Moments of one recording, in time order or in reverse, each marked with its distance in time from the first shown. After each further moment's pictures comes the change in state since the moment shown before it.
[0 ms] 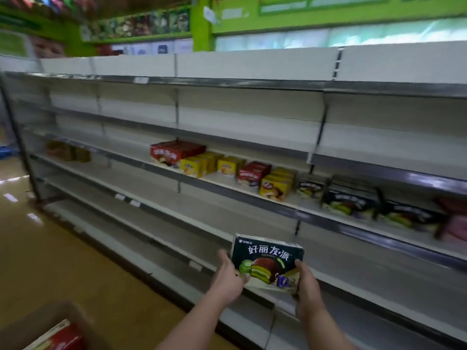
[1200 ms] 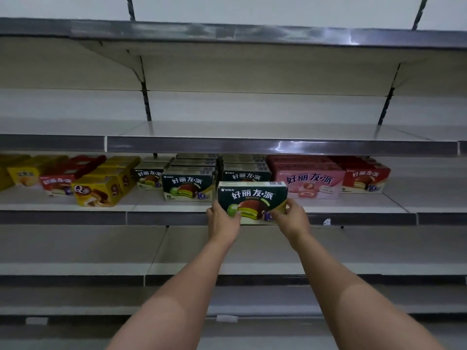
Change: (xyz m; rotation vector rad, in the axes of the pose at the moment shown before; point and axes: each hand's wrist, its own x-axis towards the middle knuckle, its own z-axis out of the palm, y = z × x) left_hand 0.092 0.264 0.373 -0.073 -0.140 0.260; right_hand 0.149 -0.197 -0.341 -0.602 0.489 -0.384
